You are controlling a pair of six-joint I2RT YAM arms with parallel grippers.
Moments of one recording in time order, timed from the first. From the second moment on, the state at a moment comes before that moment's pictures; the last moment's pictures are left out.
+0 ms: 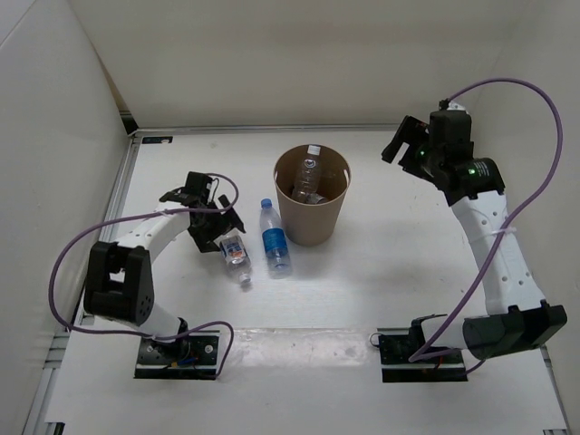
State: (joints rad) left arm -0.20 1.50 0.97 -0.65 0.17 -0.75; right arm 0.23 1.31 1.56 -0.82 0.09 0.53
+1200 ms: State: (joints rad) left arm -0.15 1.52 1.71 -0.61 0.01 -0.39; right arm 0.17 1.27 1.48 -0.83 0.12 0.56
